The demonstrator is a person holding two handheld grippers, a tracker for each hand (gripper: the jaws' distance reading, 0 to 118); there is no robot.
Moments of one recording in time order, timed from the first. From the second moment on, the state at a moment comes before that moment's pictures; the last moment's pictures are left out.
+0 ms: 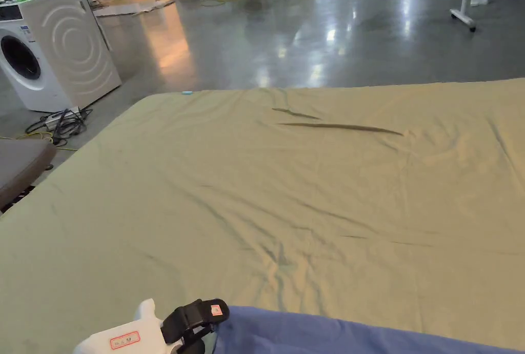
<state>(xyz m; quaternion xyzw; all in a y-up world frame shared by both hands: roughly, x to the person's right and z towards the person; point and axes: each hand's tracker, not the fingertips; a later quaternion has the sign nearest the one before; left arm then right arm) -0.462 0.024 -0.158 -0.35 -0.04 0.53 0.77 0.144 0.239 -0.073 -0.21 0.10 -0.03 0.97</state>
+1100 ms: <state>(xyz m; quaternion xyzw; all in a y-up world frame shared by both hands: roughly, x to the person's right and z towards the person) -0.503 0.080 -0.117 -0.31 -0.06 0.49 0.81 0.147 0.223 -0.070 -0.25 0.12 0.00 0.96</state>
